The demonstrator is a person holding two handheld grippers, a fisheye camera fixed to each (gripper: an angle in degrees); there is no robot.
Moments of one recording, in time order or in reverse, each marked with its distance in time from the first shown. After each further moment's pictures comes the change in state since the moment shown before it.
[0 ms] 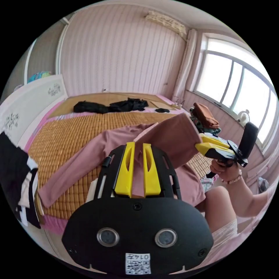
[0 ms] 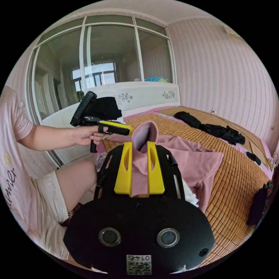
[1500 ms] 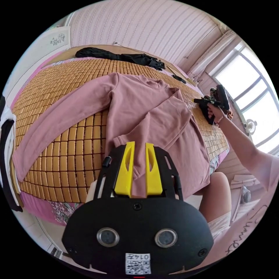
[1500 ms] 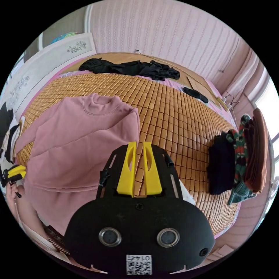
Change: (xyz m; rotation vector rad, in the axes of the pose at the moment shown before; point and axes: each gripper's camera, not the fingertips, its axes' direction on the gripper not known) left arm -0.125 -0.017 -0.007 -0.331 0.109 -0.192; right arm 0.250 -0.099 0.174 -0.515 0.638 0.415
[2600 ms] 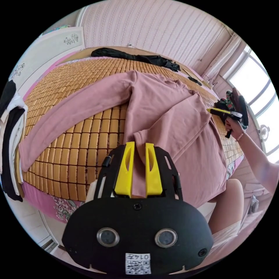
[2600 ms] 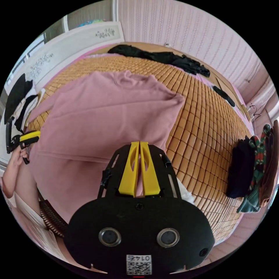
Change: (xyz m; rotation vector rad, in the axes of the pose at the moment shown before) left arm -0.001 0.010 -0.024 -0.005 -0.141 -0.050; right arm -0.066 0.023 0.032 -0.107 -0.156 -0.178
